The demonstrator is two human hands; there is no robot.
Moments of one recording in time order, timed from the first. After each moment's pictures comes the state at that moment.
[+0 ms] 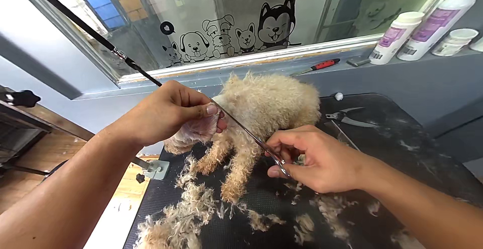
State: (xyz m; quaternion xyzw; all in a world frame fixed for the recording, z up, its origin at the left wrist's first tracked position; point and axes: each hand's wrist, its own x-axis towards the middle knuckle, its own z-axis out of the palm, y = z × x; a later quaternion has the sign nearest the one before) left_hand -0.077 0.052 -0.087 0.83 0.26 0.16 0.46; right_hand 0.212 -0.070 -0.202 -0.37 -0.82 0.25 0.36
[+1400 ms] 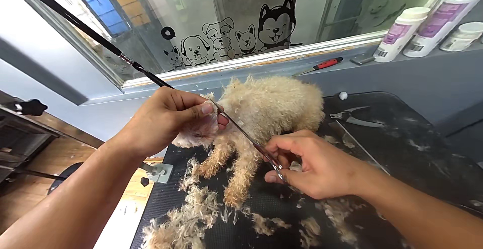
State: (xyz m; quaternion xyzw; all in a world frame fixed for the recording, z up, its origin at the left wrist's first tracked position) left_hand -0.080 0.046 -0.093 0.81 0.27 0.23 0.46; right_hand 0.204 -0.068 -0.211 -0.37 -0.81 0.25 0.38
